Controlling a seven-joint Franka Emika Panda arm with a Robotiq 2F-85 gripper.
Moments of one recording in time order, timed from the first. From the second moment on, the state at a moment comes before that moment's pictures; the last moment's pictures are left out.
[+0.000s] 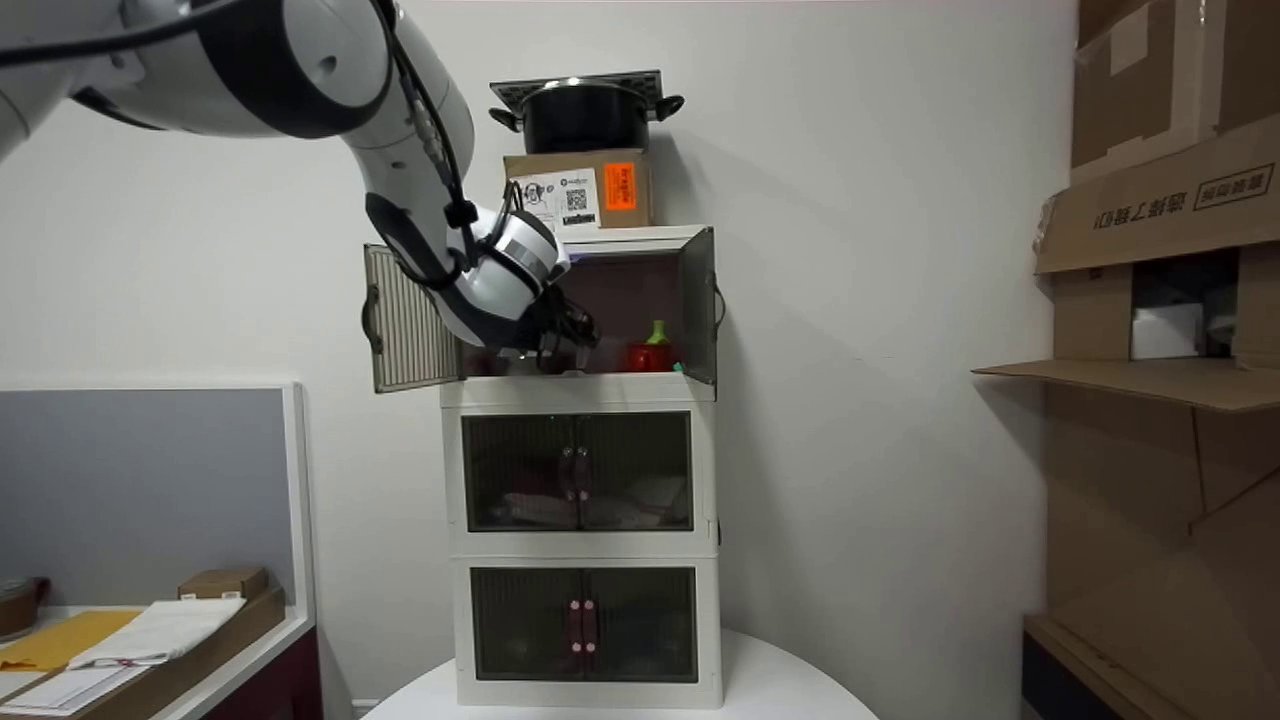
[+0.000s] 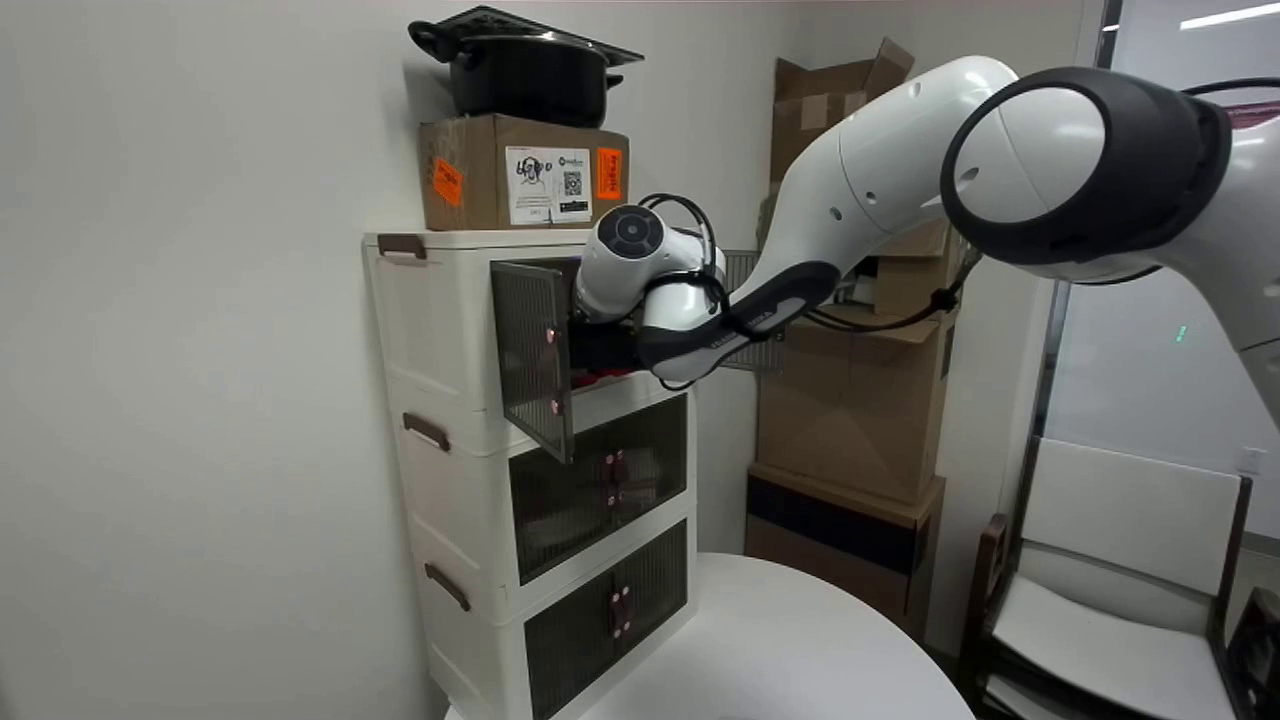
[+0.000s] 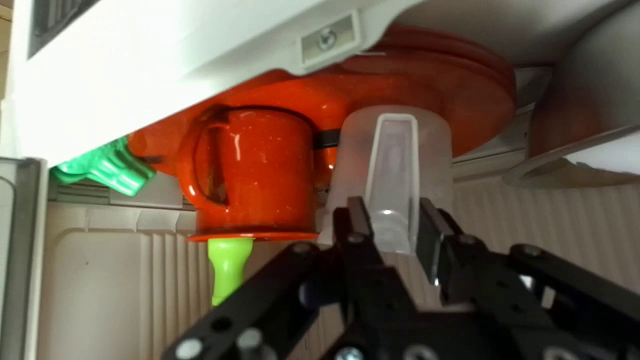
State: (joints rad) arm -0.14 0.56 0.30 -1.44 -1.30 2.79 1.40
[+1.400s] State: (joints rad) arm -0.21 0.21 0.27 -1.82 -1.34 2.79 1.49
